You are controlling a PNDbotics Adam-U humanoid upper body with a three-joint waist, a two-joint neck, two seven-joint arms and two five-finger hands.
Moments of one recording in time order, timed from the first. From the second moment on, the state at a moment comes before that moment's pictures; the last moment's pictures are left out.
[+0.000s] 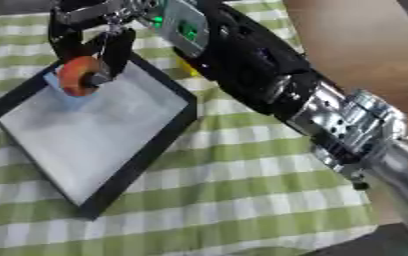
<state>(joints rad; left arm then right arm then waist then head) -0.14 0.40 0.21 -1.75 0.27 -0.16 0.41 -1.23 -0.35 0.62 -1.15 0.35 -0.32 0.67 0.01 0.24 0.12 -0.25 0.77</state>
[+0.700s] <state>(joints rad) -0.14 0.40 0.21 -1.75 0.27 -0.16 0.41 -1.18 -0.34 0.62 -1.06 0.46 -0.38 0.63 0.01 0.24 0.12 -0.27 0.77</state>
